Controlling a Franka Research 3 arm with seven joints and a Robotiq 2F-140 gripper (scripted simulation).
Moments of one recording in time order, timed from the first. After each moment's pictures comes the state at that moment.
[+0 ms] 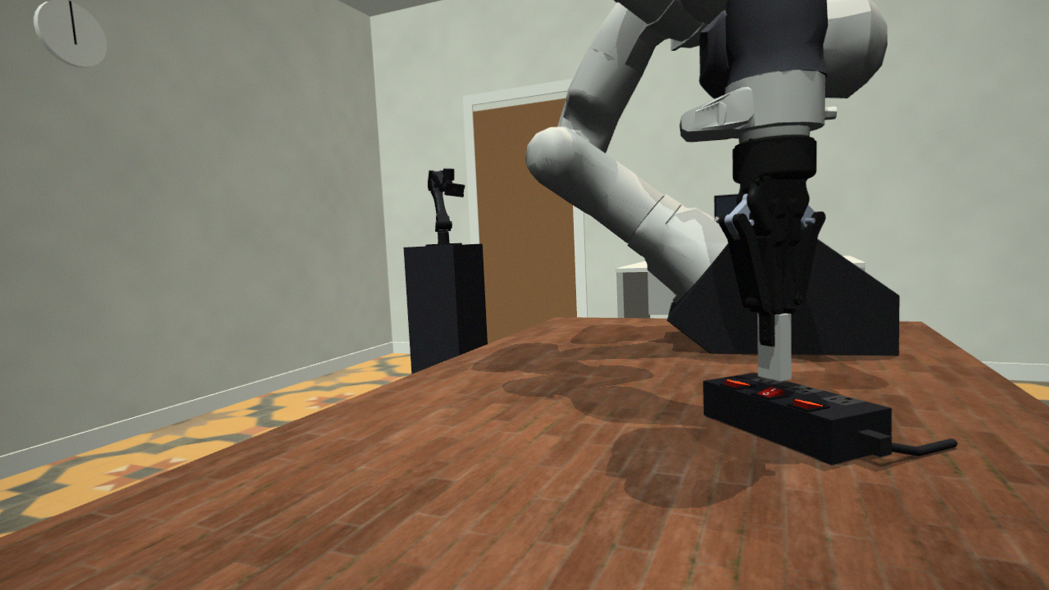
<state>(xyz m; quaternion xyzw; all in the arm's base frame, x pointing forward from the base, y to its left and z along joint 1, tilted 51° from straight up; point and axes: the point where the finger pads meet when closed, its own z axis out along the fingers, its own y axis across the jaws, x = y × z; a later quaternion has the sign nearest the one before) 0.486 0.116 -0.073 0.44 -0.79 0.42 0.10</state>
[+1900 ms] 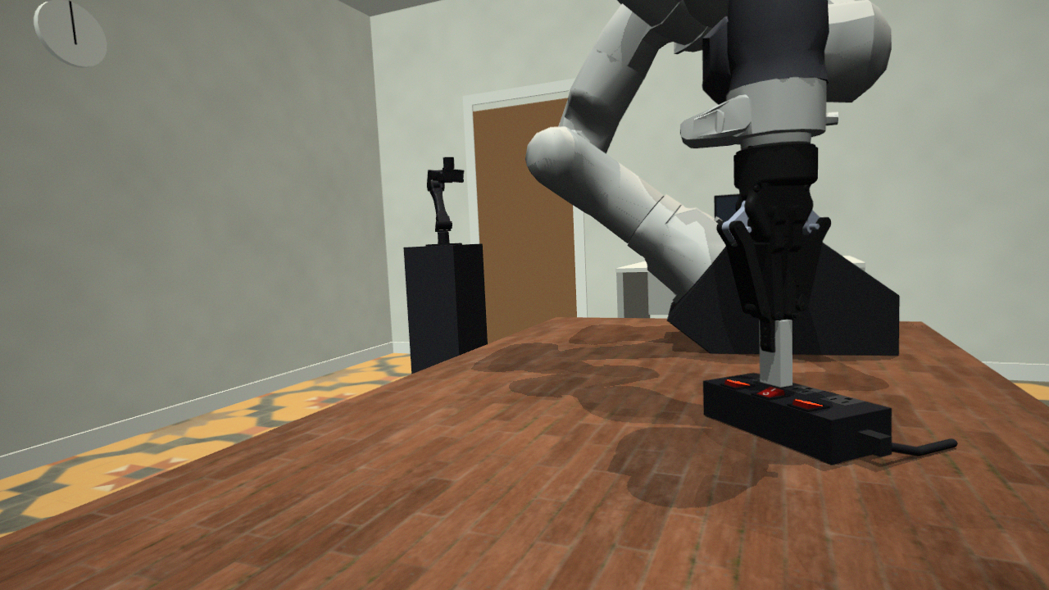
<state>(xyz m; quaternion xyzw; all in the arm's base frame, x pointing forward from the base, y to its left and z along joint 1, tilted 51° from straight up) 0.486 0.112 -0.078 0.40 -0.81 0.42 0.09</state>
